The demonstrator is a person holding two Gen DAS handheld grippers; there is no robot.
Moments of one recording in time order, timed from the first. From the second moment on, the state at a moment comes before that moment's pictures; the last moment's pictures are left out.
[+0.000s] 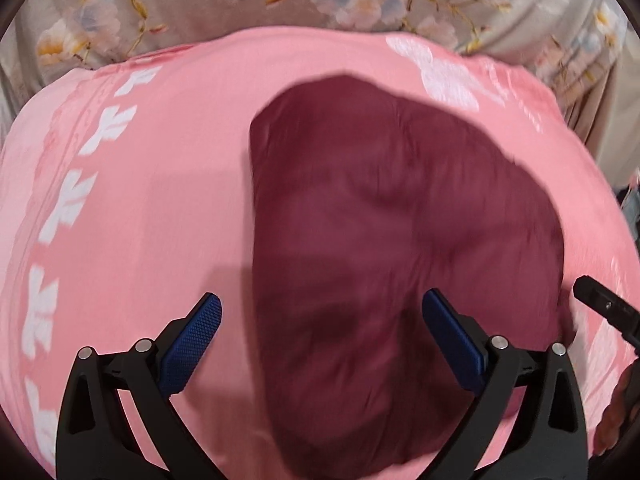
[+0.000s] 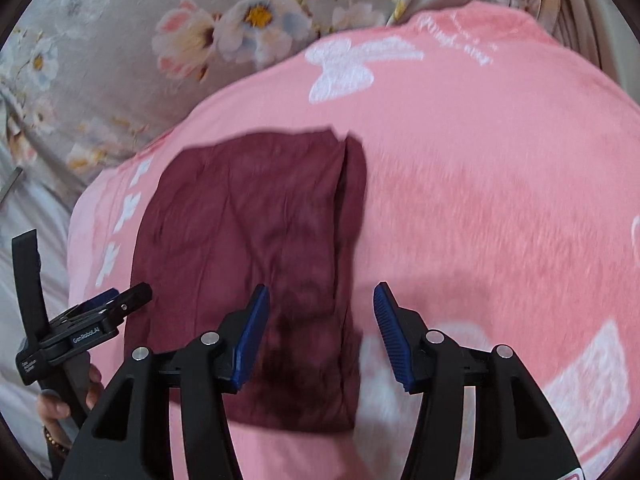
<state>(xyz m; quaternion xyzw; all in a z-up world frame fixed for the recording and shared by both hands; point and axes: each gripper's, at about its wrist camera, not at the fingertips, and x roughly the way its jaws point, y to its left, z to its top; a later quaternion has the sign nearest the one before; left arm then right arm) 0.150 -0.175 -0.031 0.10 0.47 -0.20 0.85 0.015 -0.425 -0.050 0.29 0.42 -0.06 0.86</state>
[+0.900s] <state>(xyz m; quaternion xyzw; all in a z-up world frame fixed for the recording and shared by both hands) 0.143 -0.155 -0.001 0.09 0.45 -0.20 0.87 -0.006 -0.410 -0.001 0.22 0.38 -0.11 0.89</state>
